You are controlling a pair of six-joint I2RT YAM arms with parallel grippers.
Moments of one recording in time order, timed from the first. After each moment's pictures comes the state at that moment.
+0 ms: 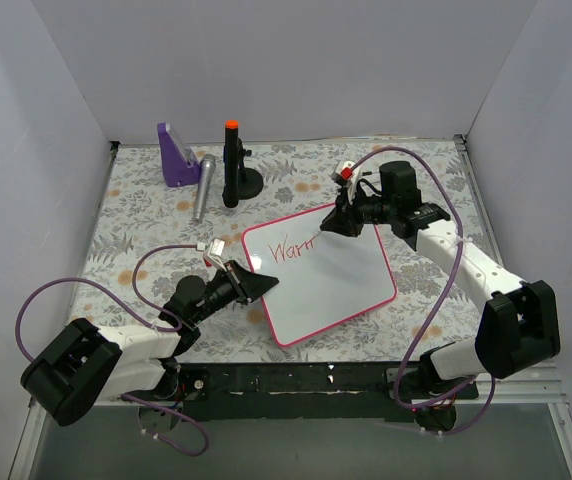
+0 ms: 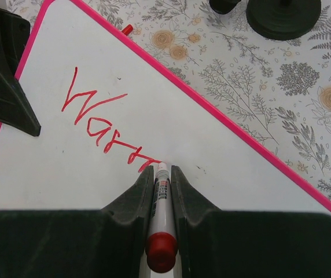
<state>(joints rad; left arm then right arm) -0.66 1.14 0.11 1.02 0.27 -1.01 0.41 1.40 1.07 -0.24 -0.79 -0.28</state>
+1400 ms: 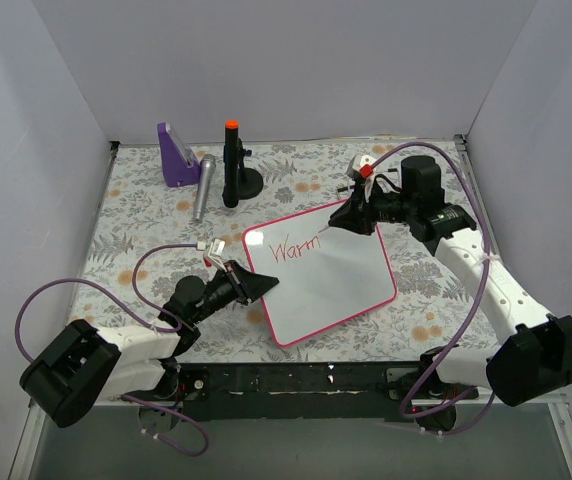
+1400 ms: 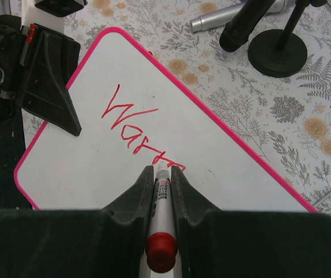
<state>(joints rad) -0.66 1.13 0.11 1.02 0.28 -0.99 0.37 1.27 1.13 -0.35 -0.87 -0.32</state>
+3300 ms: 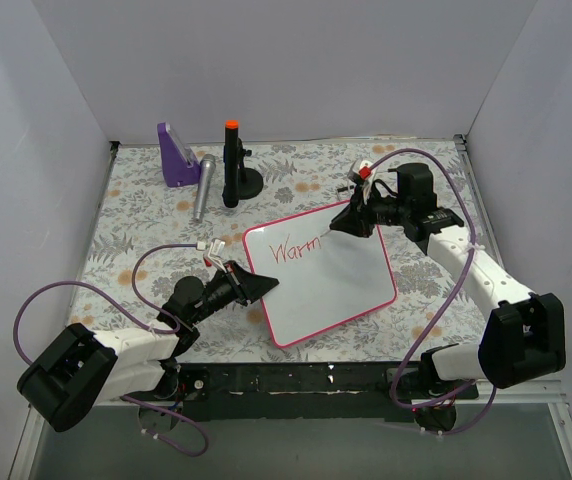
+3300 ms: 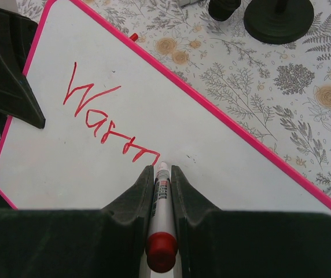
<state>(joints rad) -0.66 1.10 0.10 1.00 0.30 -0.97 0.32 1.34 1.01 -0.21 -0.89 -0.26</state>
